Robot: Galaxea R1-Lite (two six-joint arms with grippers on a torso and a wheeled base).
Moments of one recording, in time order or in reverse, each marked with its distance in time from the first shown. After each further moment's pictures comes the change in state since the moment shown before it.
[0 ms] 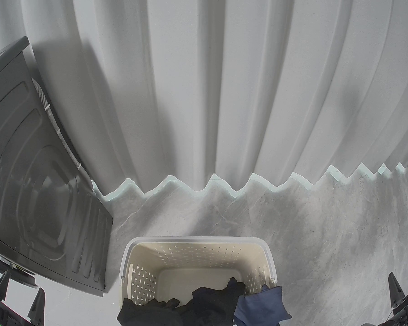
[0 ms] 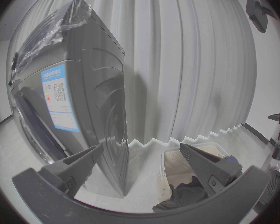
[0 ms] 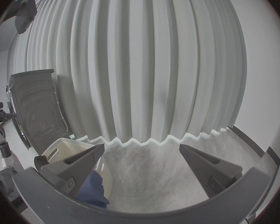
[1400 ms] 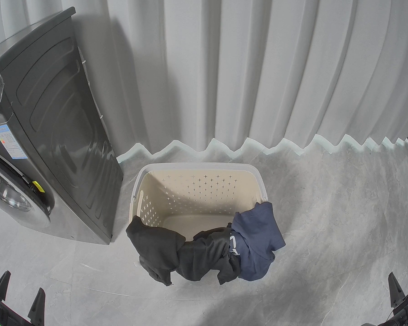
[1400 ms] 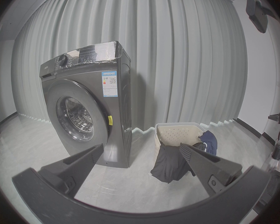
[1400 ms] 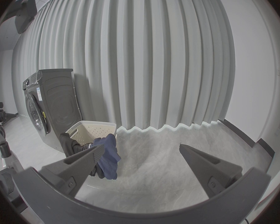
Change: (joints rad) left arm 0.000 0.000 0.000 0.000 0.000 -0.001; right arm 0.000 0.000 0.000 0.000 0.000 0.000
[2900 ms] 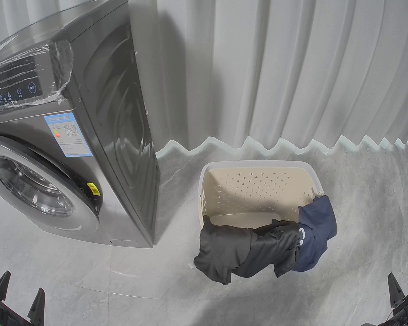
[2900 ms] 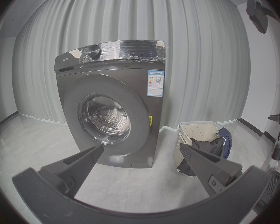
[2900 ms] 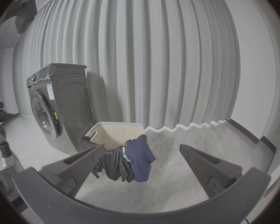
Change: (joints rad) left arm 0.000 0.000 0.000 0.001 -0.004 -0.003; right arm 0.000 0.000 0.000 -0.001 0.001 0.000
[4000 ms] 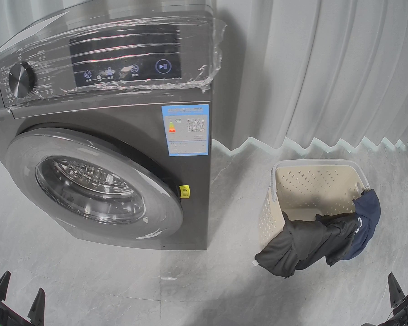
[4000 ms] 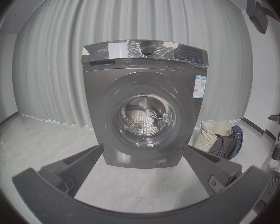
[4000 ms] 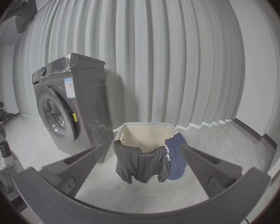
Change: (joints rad) left arm 0.000 0.000 0.000 -0.001 0.000 0.000; right arm -0.001 0.000 0.000 0.001 0.001 -0.003
